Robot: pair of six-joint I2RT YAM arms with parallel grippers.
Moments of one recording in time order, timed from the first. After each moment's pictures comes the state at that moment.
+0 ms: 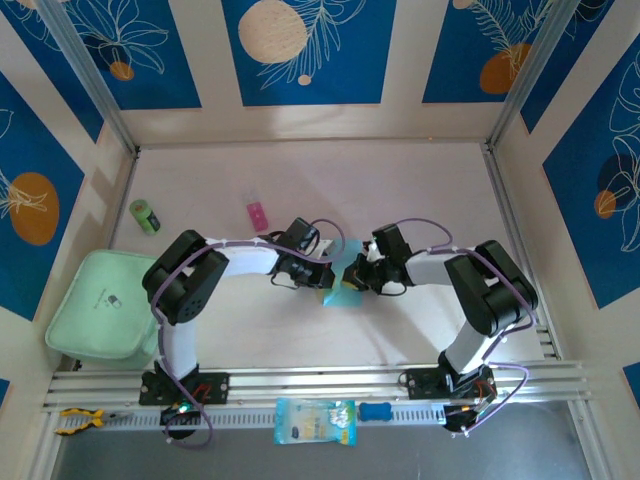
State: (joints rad) left arm -0.72 1.92 1.06 -0.20 0.53 -0.47; right arm 0.43 1.67 0.64 0.02 -0.60 0.93
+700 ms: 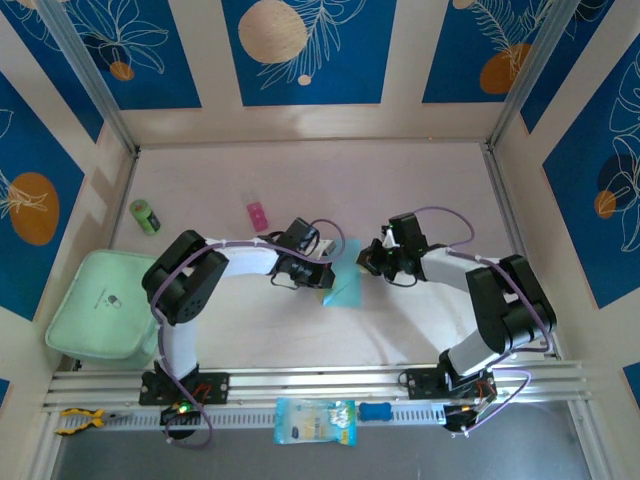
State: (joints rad) left arm -0.72 1.92 1.05 -0.20 0.53 -0.47; right arm 0.36 1.54 0.66 -0.04 -0.50 0.90
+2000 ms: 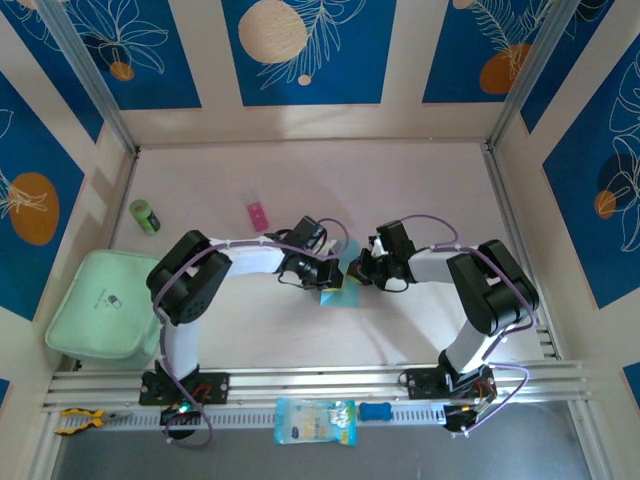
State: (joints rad) left arm -0.77 1.94 1.12 -0.23 0.63 -0.68; right arm 0.40 1.67 0.65 0.03 -0.55 0.92
